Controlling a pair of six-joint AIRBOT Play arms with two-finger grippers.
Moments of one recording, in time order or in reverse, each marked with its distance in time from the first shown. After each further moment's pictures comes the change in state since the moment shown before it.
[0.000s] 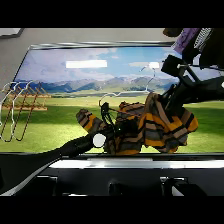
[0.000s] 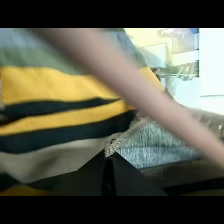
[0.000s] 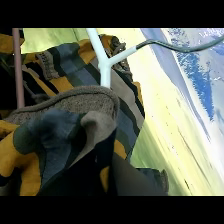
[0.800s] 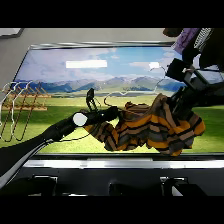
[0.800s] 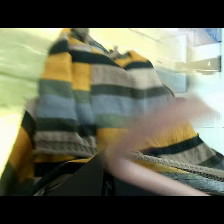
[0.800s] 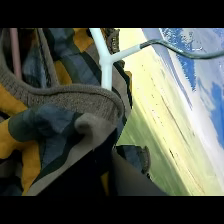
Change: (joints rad) left arm 0.293 0.061 0.000 0.009 -0.311 0.146; right arm 0.000 0.063 0.000 -0.133 0.045 0.018
